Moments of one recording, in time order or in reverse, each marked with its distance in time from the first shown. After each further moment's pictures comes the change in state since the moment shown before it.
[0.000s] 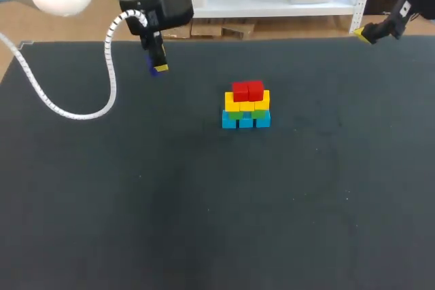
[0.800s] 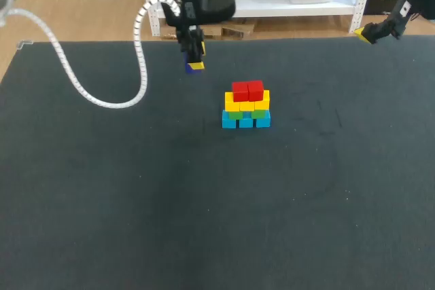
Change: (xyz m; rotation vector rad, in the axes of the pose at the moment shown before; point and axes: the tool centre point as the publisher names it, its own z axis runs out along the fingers) left arm -0.077 -0.027 -0.012 0.075 -0.025 0.235; right arm 0.000 0.000 0.000 0.000 0.000 0.000
